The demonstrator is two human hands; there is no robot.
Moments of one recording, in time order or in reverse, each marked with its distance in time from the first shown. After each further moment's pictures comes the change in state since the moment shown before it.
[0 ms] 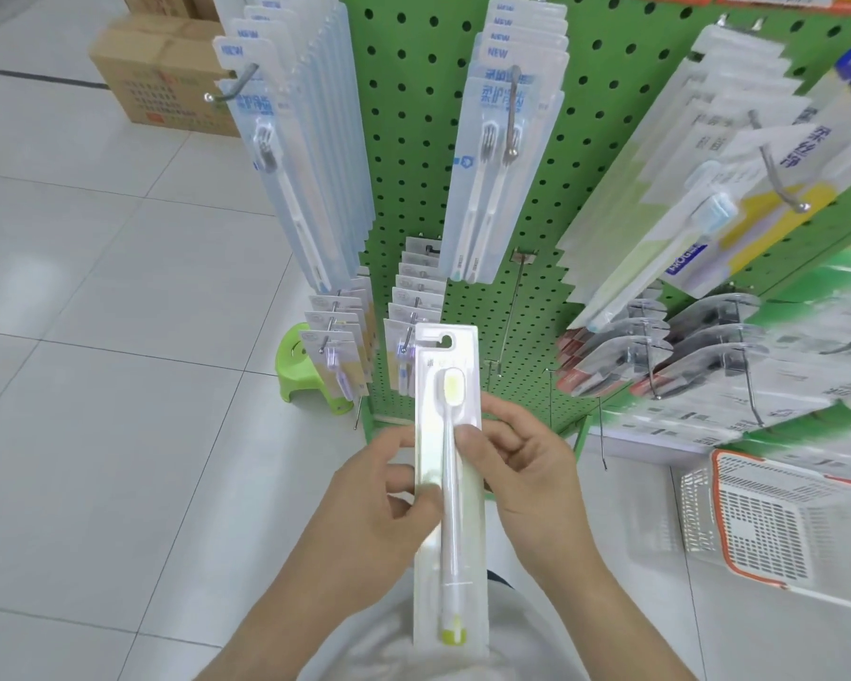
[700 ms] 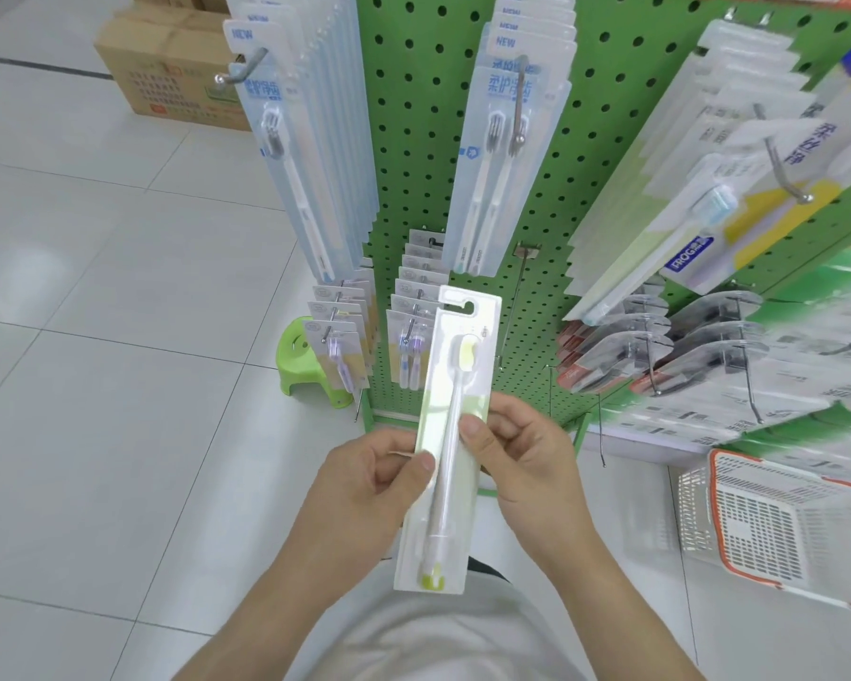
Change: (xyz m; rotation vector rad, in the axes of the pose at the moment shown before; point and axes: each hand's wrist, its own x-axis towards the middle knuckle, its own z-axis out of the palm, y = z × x) left_hand -0.001 -0.010 -0.004 -0.134 0.075 -0.031; right_hand 0.002 0.000 -0.002 0.007 -0.053 -0.031
